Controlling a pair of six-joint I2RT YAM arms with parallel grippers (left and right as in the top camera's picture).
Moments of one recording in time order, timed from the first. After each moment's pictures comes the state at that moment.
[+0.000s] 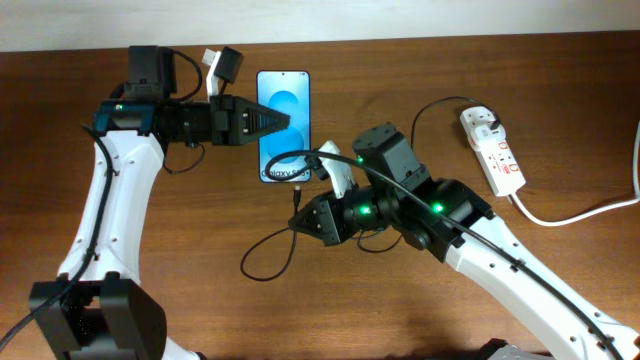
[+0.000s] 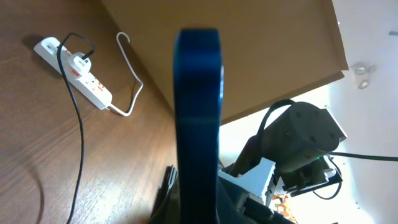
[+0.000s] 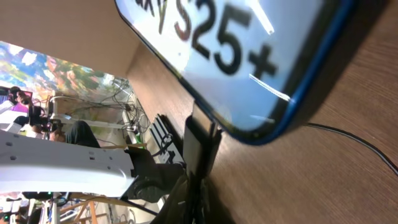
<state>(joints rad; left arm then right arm) -0.02 1.73 1.58 -0.88 1.51 -0.02 0.64 1.39 1.22 -0.62 -0.73 0.43</state>
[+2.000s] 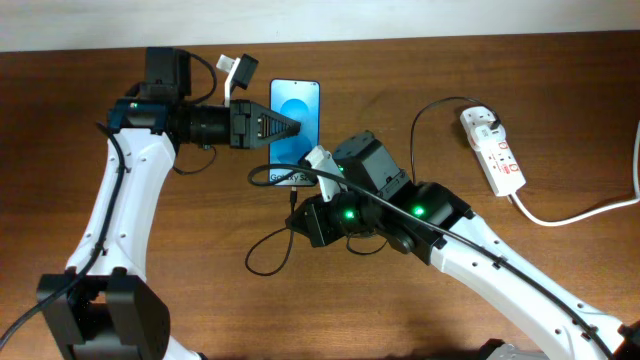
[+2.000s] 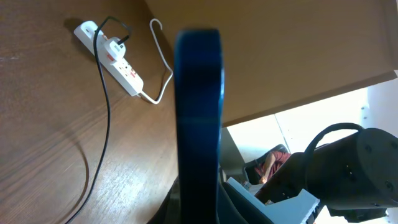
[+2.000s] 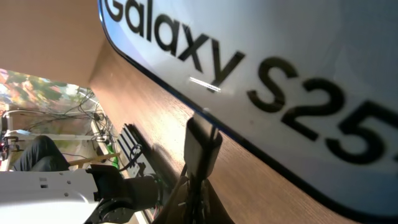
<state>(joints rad) -0.06 1.74 1.58 -0.91 1.35 0.00 0.70 1.44 1.23 -0.62 -0.55 0.46</state>
